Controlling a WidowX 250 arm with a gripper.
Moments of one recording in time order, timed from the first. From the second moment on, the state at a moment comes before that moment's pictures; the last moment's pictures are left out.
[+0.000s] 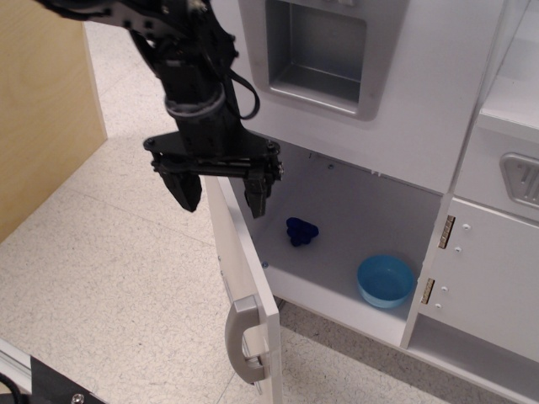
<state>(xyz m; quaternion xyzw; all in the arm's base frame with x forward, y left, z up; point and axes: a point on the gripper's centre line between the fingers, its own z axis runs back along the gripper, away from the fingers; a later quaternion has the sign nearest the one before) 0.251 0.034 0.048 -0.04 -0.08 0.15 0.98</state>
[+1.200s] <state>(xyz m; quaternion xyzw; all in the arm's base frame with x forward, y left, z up) 0.197 0.080 -0.041 0.01 -0.07 0.11 0.99</state>
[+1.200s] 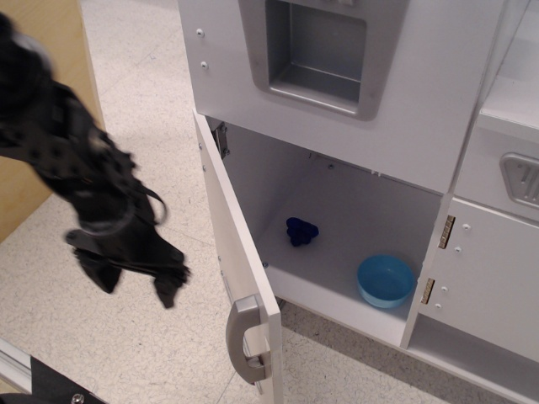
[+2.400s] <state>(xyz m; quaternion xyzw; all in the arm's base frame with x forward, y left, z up) 0.277 0.006 -0.071 -0.01 -0.08 0.19 0.98</state>
